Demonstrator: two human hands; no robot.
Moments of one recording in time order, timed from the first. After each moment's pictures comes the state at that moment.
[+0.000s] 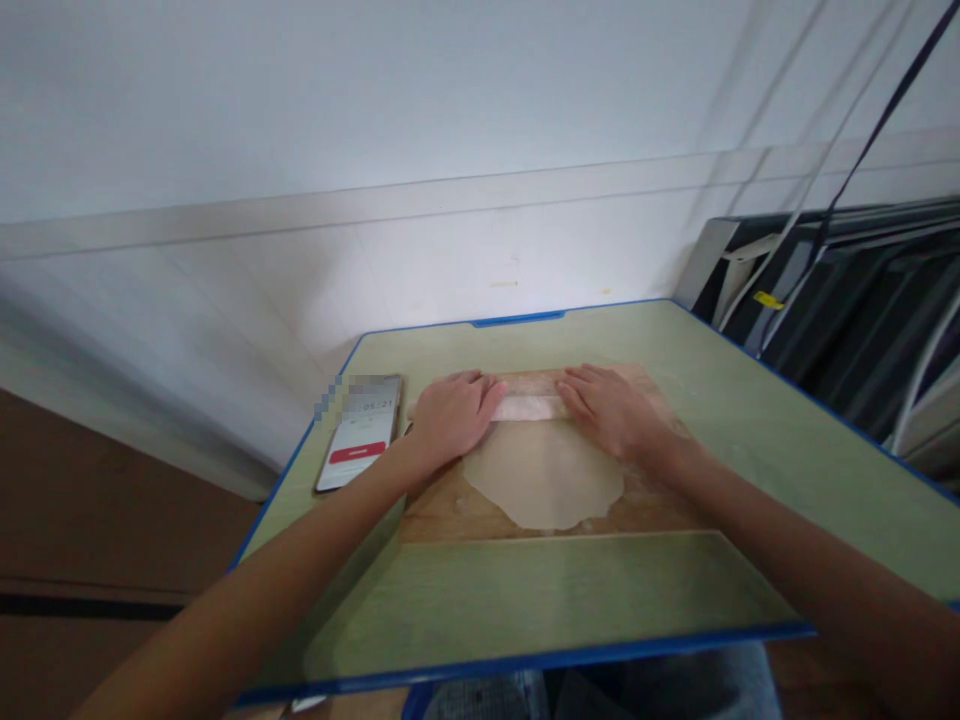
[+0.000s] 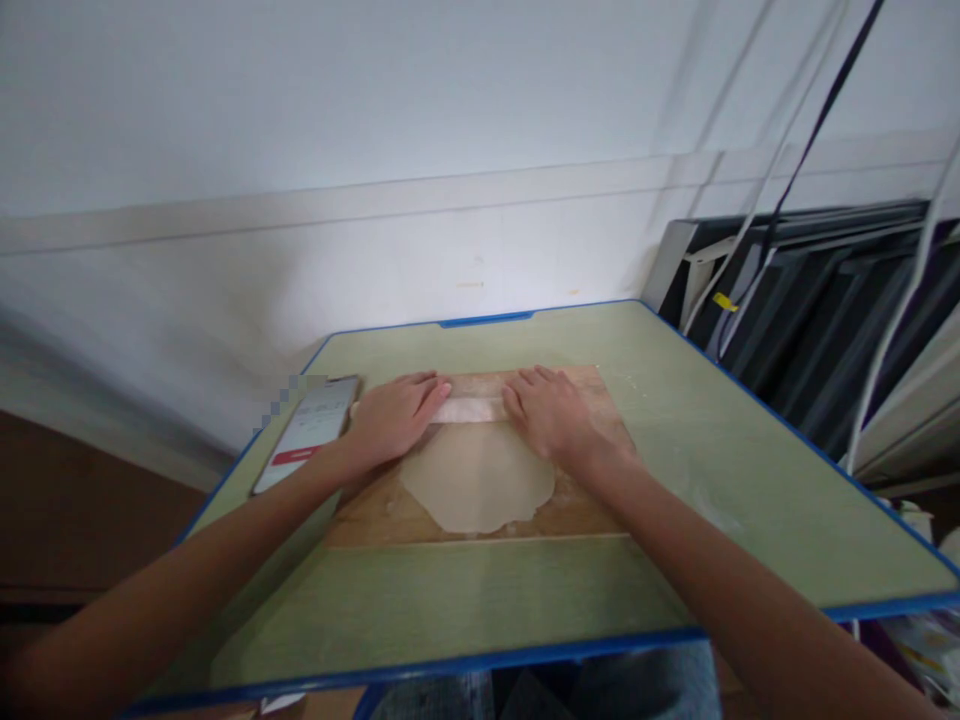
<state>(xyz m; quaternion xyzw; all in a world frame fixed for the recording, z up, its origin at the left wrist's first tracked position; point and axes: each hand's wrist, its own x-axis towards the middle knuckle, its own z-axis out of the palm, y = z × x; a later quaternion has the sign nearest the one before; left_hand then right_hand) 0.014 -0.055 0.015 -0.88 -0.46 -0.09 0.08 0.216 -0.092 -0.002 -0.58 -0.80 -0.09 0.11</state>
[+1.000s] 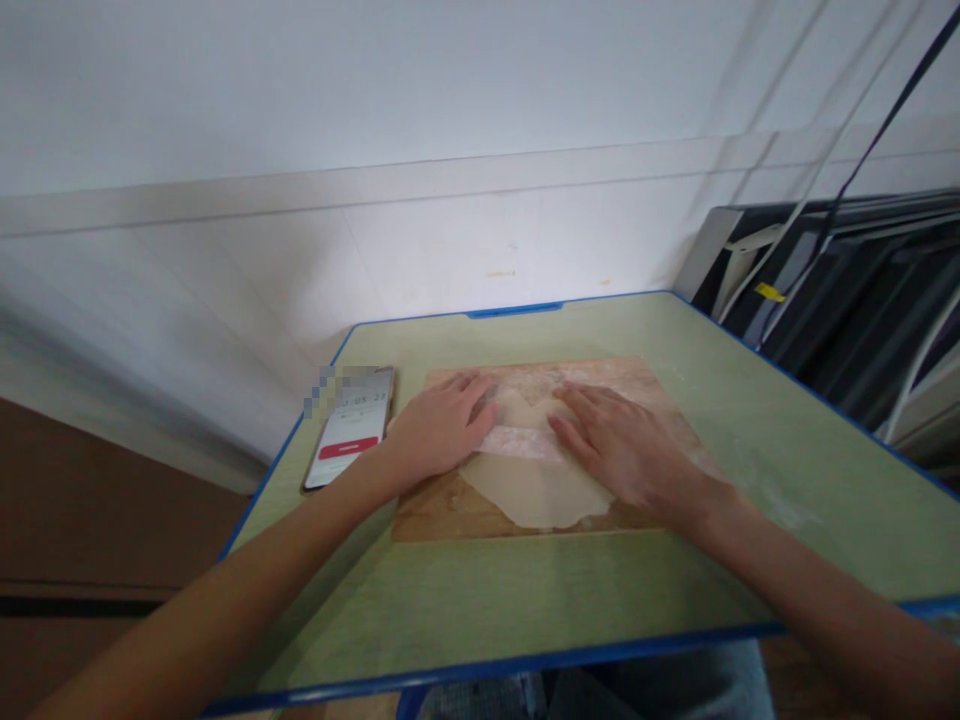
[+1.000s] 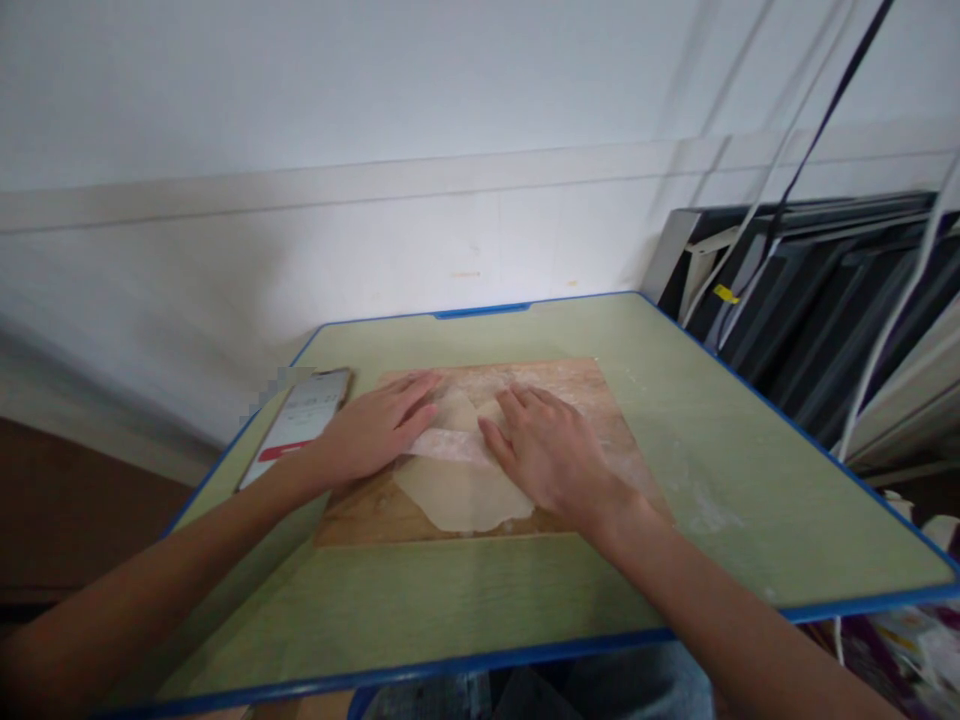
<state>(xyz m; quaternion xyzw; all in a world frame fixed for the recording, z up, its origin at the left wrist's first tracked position) 0.000 -0.067 0.019 -0.91 -0.42 -0.07 0.01 0.197 -0.135 0.010 -0.61 -0.78 -0.03 0.14</state>
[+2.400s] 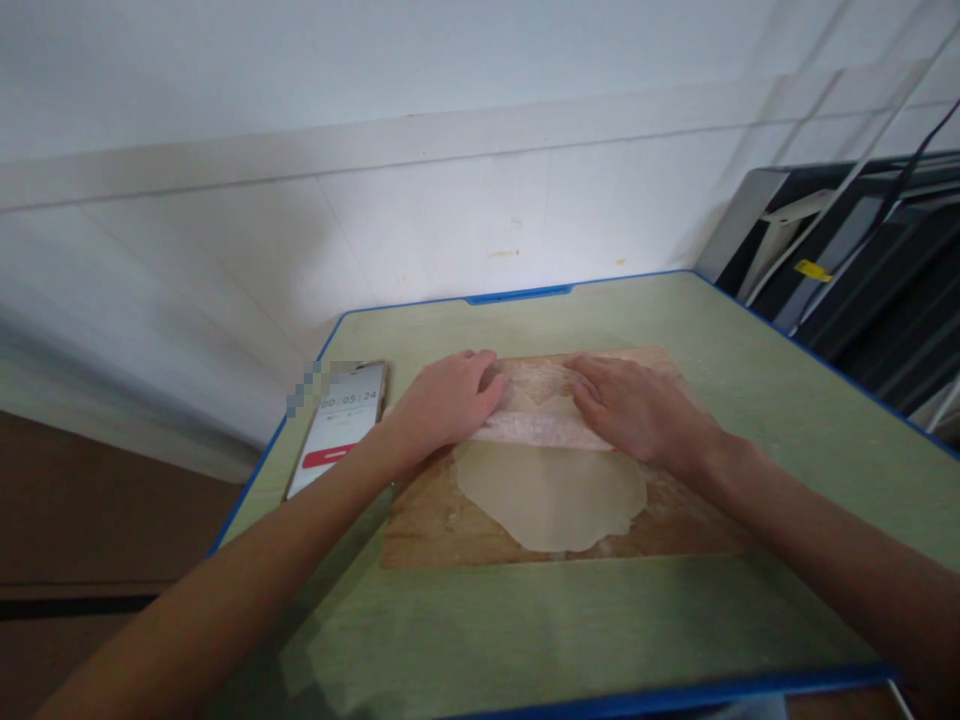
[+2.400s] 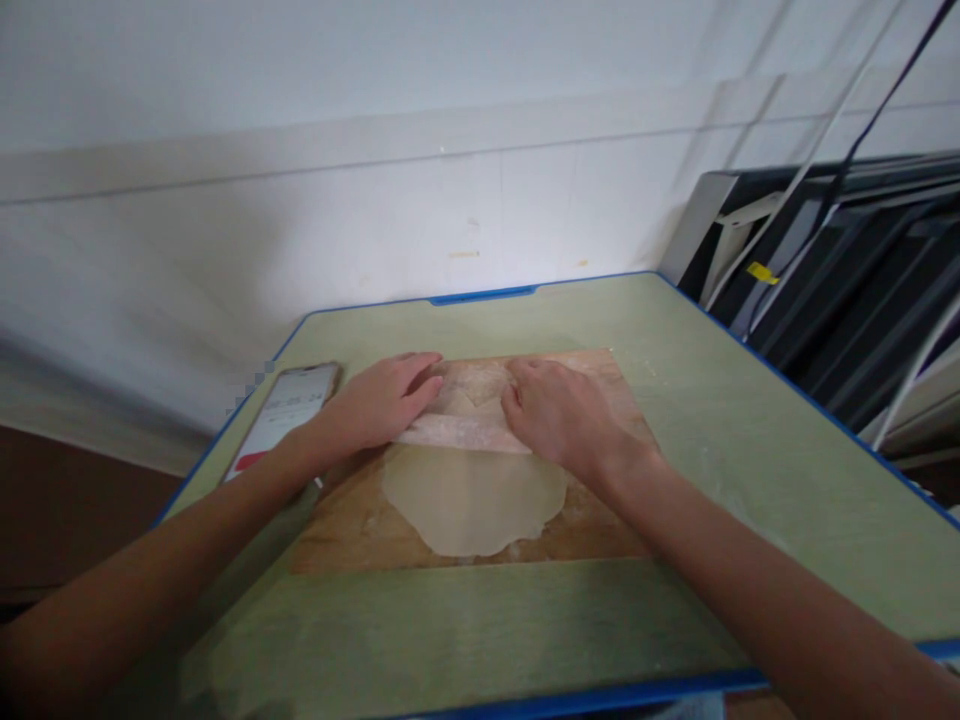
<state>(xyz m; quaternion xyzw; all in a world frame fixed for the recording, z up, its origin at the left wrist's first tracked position) 0.015 -0.037 0.020 -0.90 -0.42 -0.09 -0.01 0.205 -0.098 0.024 -0.64 -0.76 0.02 0.08</state>
